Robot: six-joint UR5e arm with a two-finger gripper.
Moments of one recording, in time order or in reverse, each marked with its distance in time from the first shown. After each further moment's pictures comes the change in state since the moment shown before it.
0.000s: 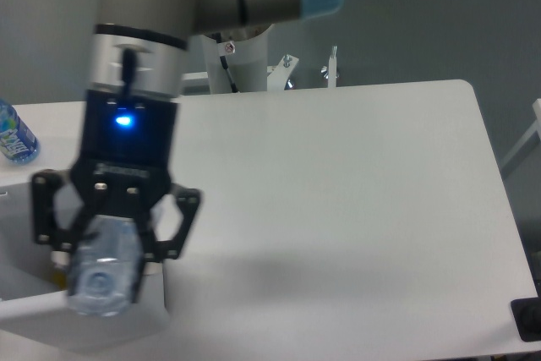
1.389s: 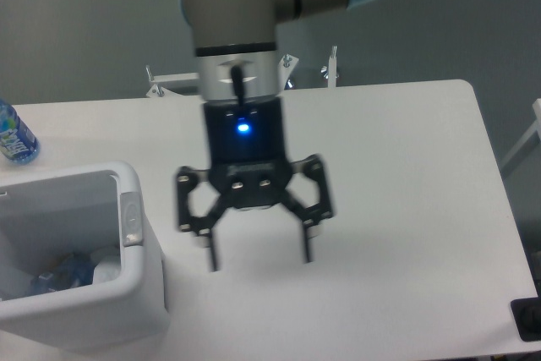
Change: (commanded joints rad) arm 0.270 0.141 -0.120 -0.285 0.412 0.545
